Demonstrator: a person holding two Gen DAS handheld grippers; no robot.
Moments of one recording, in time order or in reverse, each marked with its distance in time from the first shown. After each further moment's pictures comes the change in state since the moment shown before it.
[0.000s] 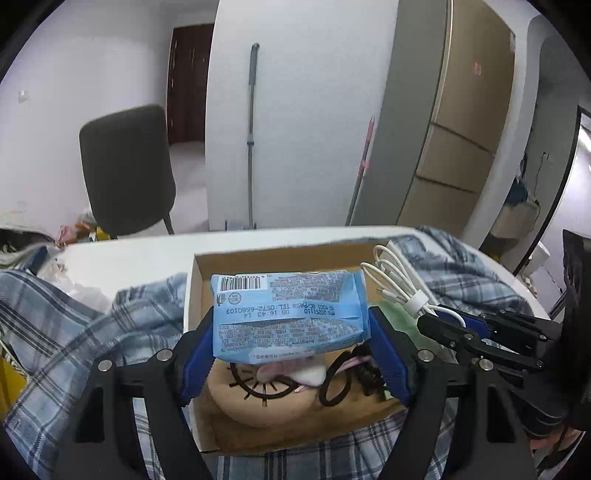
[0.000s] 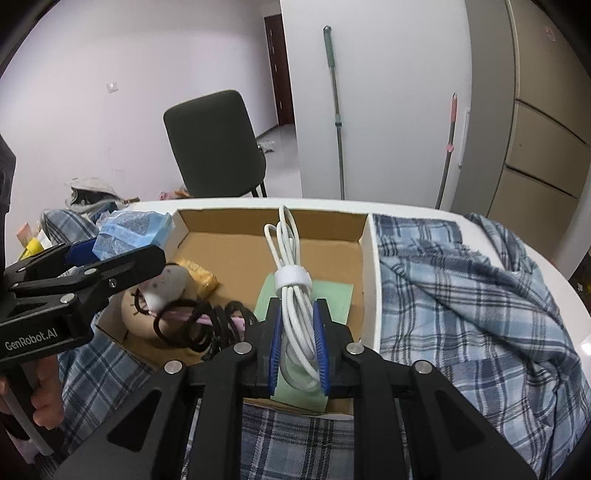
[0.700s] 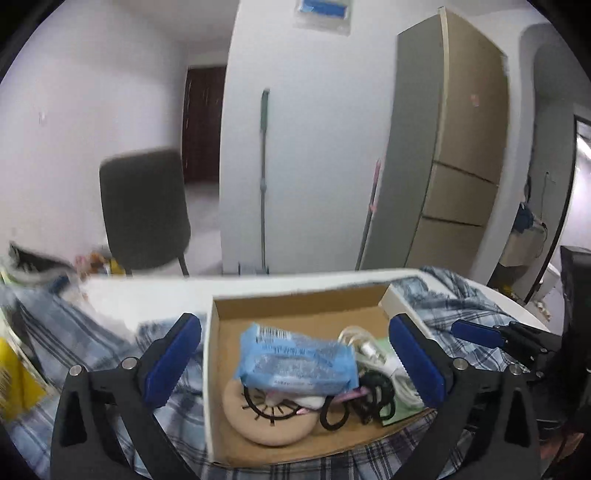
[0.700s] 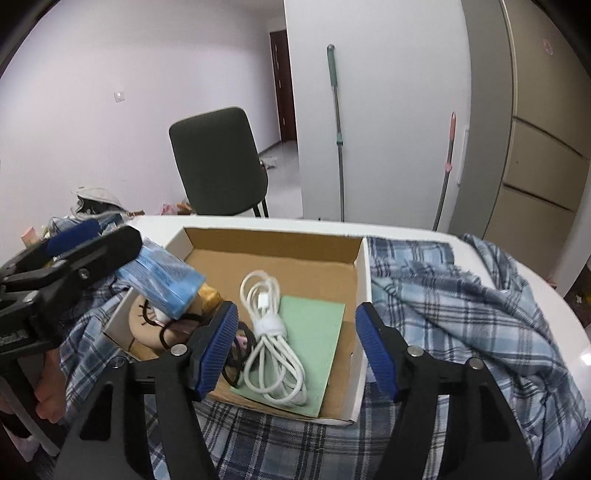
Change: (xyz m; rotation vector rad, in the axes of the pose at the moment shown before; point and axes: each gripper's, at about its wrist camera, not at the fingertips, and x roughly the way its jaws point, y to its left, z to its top) left arm -0.044 -0.013 0.003 0.026 -0.228 0.060; right arm -0.017 -0.001 0.004 -0.022 -0.070 0.000
